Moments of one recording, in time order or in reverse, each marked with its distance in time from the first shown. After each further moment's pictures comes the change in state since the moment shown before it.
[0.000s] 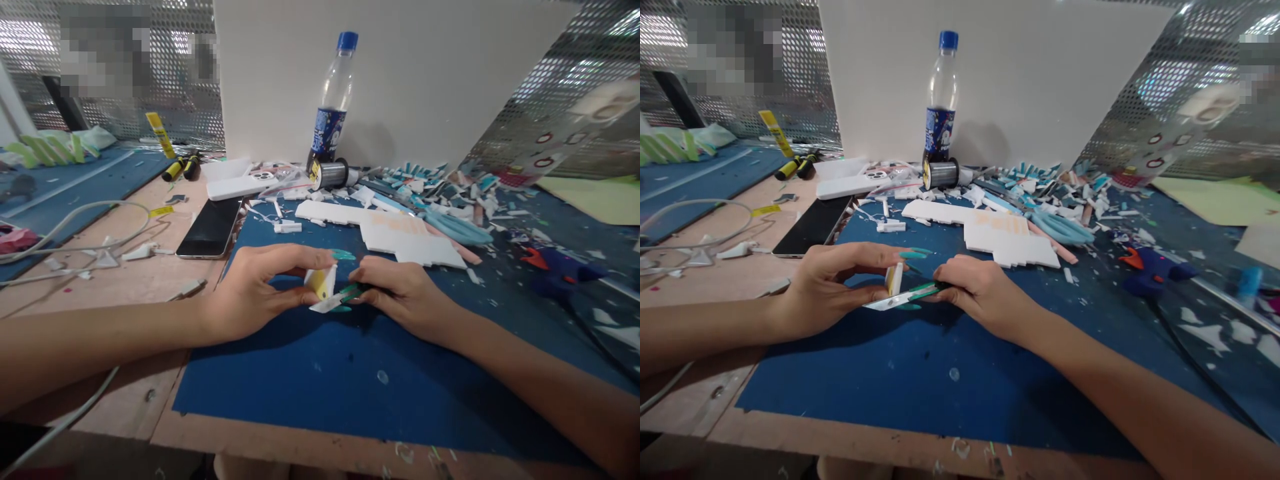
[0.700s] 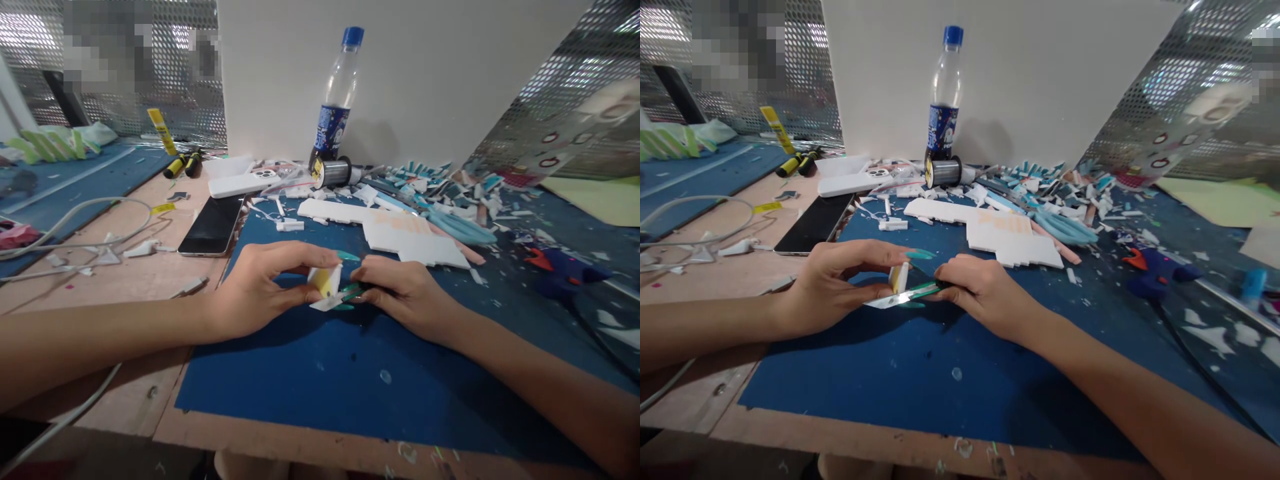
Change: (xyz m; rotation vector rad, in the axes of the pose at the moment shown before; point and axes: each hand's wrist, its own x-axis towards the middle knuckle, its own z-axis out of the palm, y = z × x) left_hand 0.000 -0.001 0.000 -0.042 -0.020 -0.043; right_hand 0.001 0.001 0.001 0.002 -0.018 0.015
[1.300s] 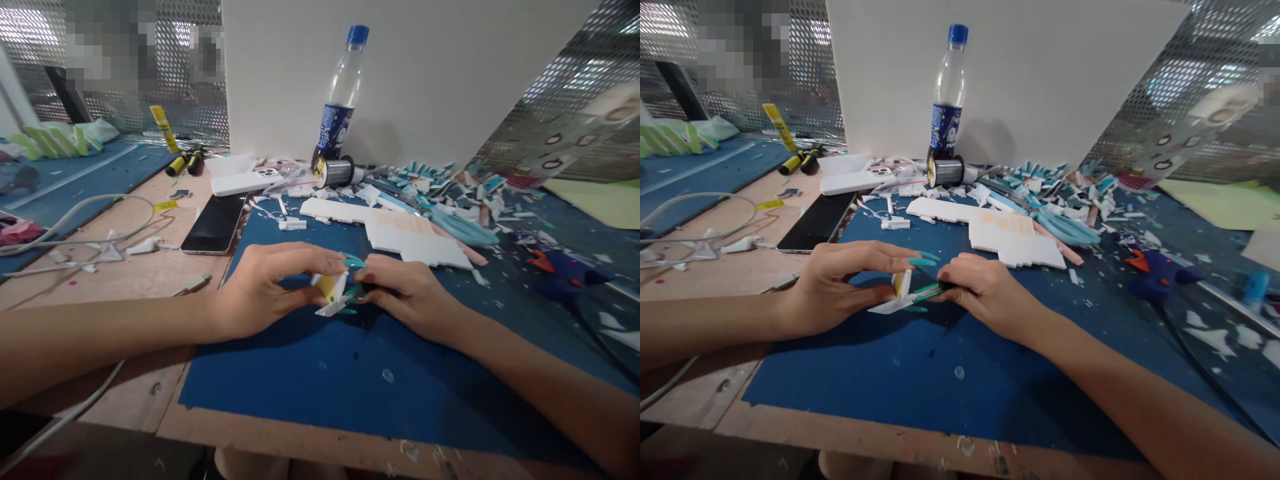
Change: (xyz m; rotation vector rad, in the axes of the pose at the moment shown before) left_hand 0.003 0.003 -0.002 0.132 -0.010 0.142; right_hand -0.001 0.001 0.000 -0.004 -0.008 -0.034
